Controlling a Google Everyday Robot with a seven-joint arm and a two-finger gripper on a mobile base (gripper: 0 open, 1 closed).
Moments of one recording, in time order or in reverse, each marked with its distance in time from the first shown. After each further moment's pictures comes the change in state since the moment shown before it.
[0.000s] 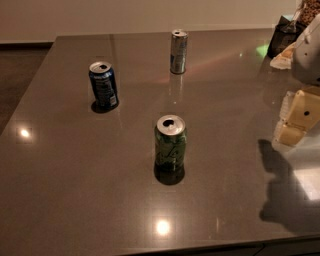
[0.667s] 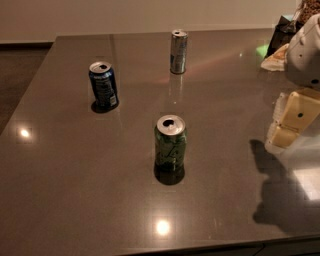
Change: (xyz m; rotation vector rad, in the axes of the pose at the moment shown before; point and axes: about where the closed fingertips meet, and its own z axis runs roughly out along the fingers) arm -0.016 0.007 0.004 -0.023 -0.056 -0.036
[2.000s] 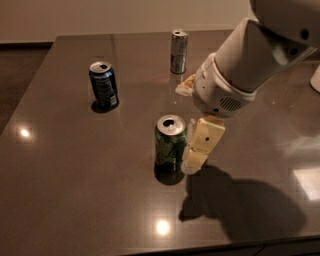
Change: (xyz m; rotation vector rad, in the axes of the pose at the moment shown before) arm -0.127 0.049 0.076 -0.160 -0.243 -0.173
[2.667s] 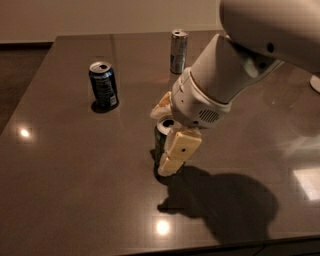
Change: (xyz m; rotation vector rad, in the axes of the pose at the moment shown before) arm -0.030 0.021 0.032 -0.106 -0.067 -0.091
